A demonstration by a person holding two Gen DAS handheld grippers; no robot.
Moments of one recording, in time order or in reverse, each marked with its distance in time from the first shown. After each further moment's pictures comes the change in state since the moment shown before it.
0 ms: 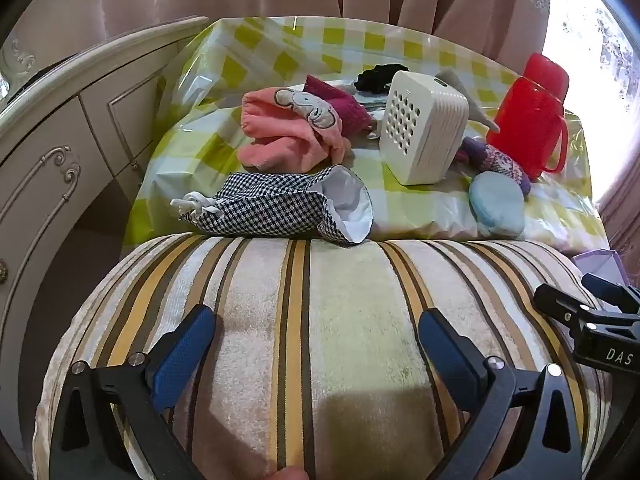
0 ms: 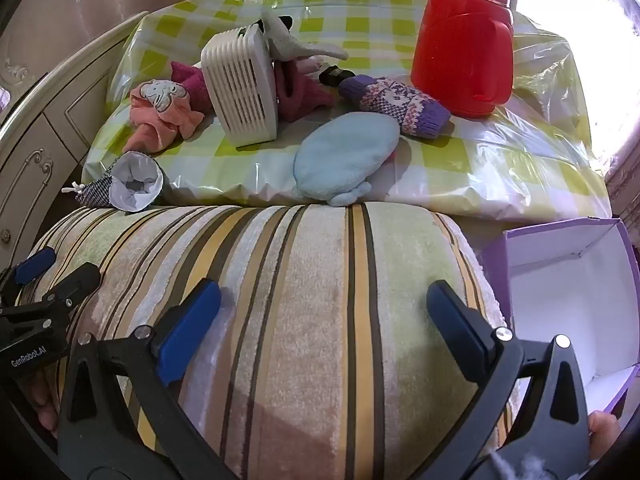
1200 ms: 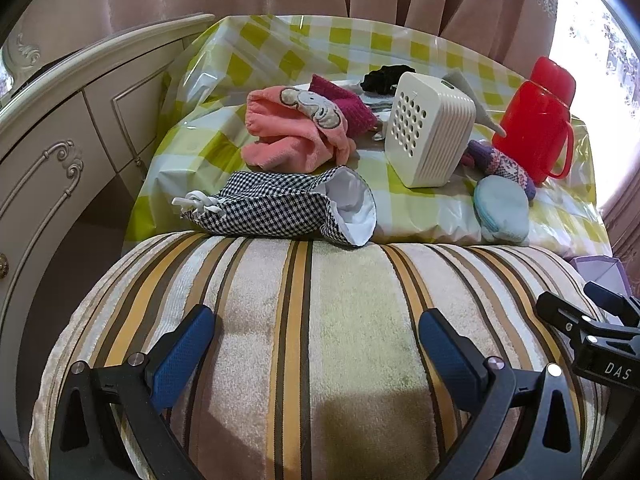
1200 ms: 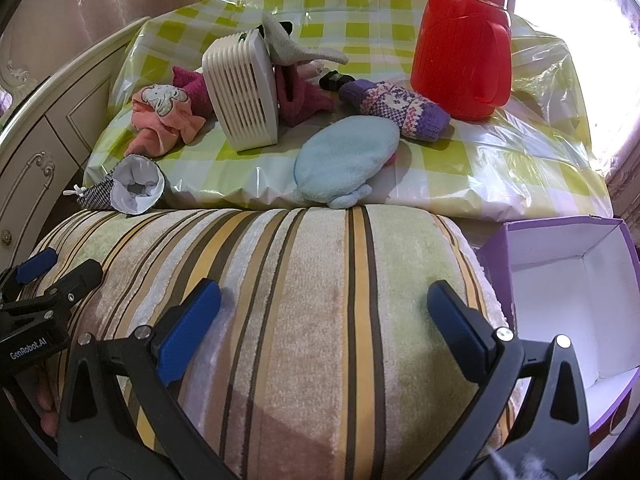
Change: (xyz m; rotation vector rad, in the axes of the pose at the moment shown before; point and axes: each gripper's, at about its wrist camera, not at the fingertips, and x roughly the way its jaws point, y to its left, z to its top) left arm 0.003 0.000 0.000 -0.042 -0.004 -0.015; right arm -0.001 0.001 0.002 0.006 -0.029 0.008
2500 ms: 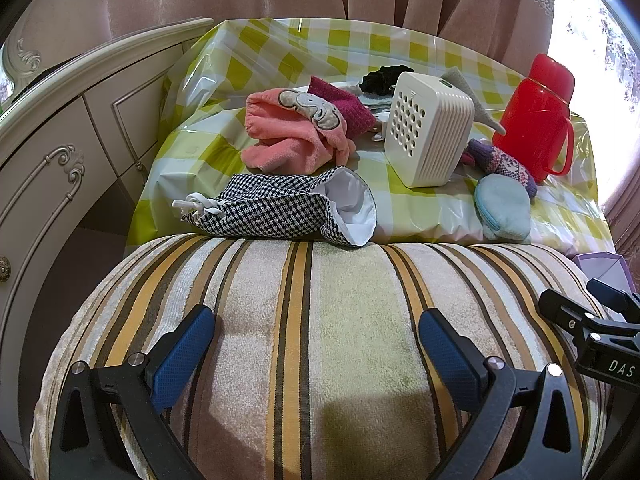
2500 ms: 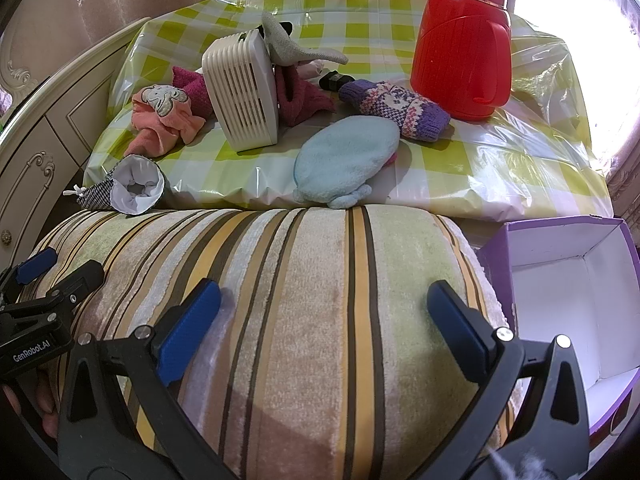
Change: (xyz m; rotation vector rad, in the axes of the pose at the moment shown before) left arm 0.001 0.000 0.001 0.016 -0.004 0.009; right arm -0.001 0.000 -0.002 0.000 0.000 0.002
